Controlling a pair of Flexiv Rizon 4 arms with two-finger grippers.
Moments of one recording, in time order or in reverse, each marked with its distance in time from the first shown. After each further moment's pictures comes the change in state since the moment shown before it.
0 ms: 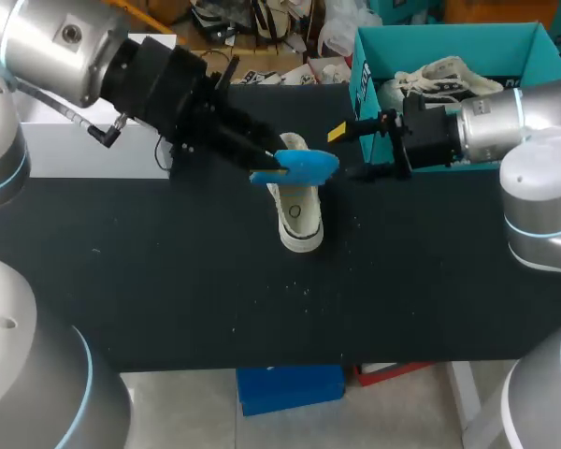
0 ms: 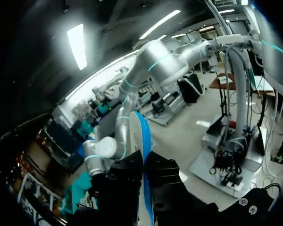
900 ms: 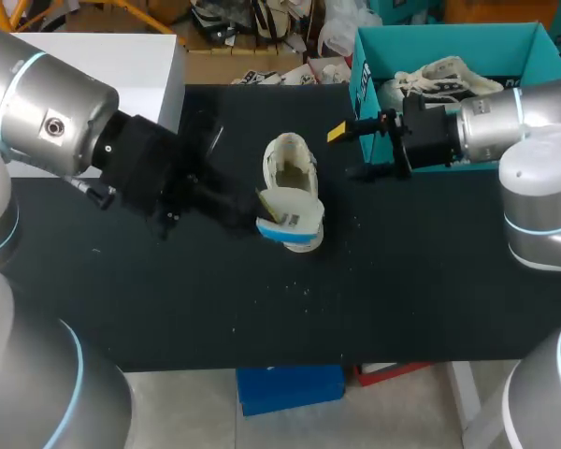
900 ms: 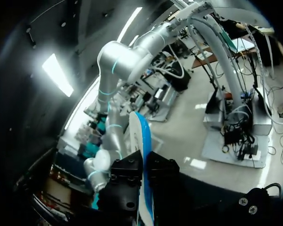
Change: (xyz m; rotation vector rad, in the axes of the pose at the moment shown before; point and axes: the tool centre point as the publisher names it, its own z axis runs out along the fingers) left arm 0.057 0.016 0.018 0.032 -0.003 0.345; right arm 0.000 0.000 0.001 -0.001 -0.001 0.000
